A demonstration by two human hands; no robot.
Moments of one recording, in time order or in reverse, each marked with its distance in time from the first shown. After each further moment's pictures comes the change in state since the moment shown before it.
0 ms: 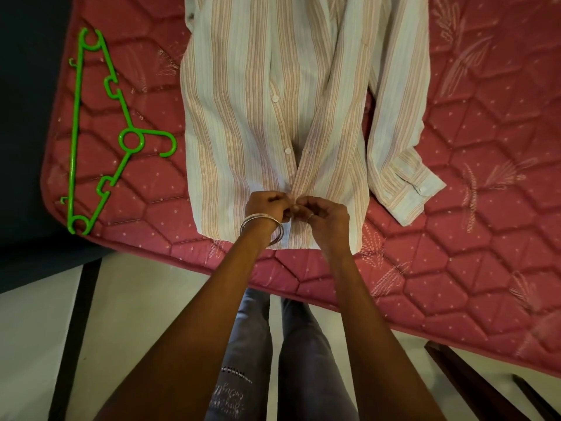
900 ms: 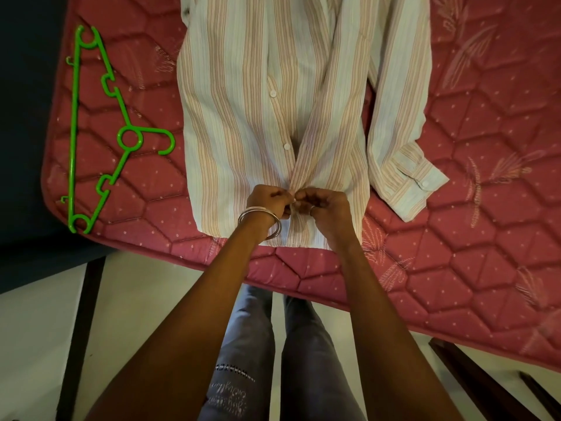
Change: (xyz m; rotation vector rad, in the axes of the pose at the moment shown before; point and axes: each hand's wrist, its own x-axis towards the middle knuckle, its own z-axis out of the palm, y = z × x) left_hand 0.004 0.004 0.001 0.102 -0.081 0.023; right_hand 0.015 0.001 -0.010 0.000 -0.148 0.027
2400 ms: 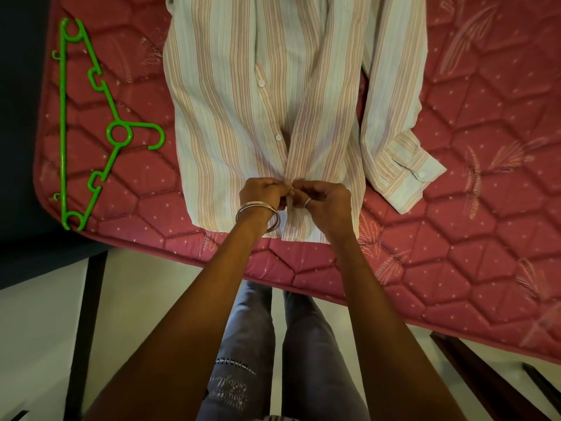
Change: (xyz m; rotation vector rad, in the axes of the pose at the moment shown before) left_hand -0.004 0.009 0.011 -0.070 0.119 -0.047; right_hand -0.003 -0.001 -0.010 -0.135 0.096 -0.205
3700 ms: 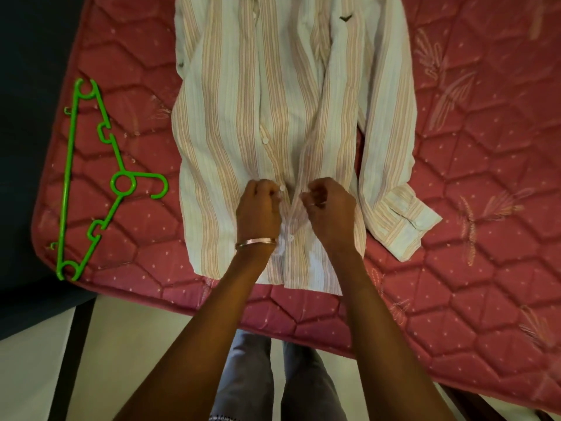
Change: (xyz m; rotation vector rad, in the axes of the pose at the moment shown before) left_hand 0.020 0.040 -0.006 0.530 0.365 0.718; right_hand 0.058 -0.056 0.005 -0.435 0.216 -0.119
